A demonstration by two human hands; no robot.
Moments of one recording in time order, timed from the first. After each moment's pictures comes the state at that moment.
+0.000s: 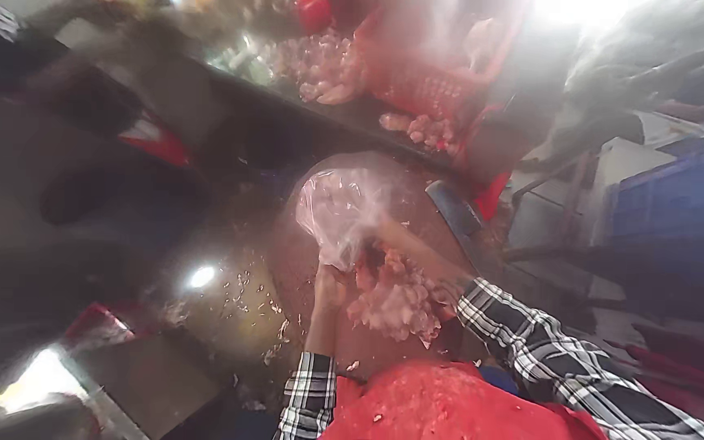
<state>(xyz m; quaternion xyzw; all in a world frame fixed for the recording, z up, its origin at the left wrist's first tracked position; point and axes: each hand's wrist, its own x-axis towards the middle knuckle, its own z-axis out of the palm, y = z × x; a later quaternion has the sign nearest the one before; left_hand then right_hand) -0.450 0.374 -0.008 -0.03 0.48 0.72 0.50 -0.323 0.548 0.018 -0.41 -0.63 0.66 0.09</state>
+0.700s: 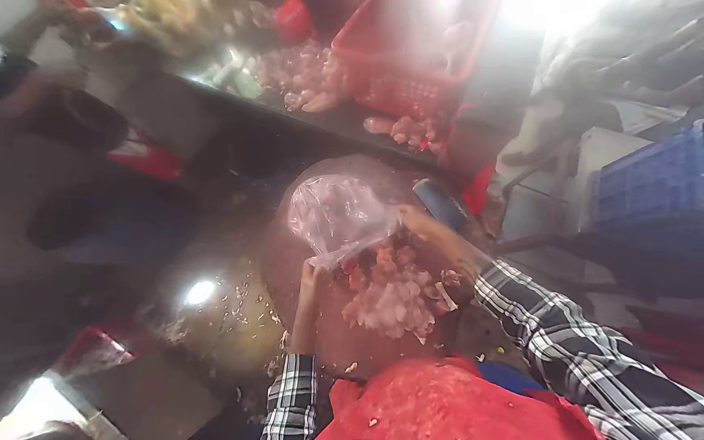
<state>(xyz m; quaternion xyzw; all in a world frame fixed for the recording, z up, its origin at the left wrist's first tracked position) -0.492 0.346 -0.051 0.29 0.69 0.53 0.40 -0.244 0.605 0.005 -0.40 -0.62 0.67 0.09</state>
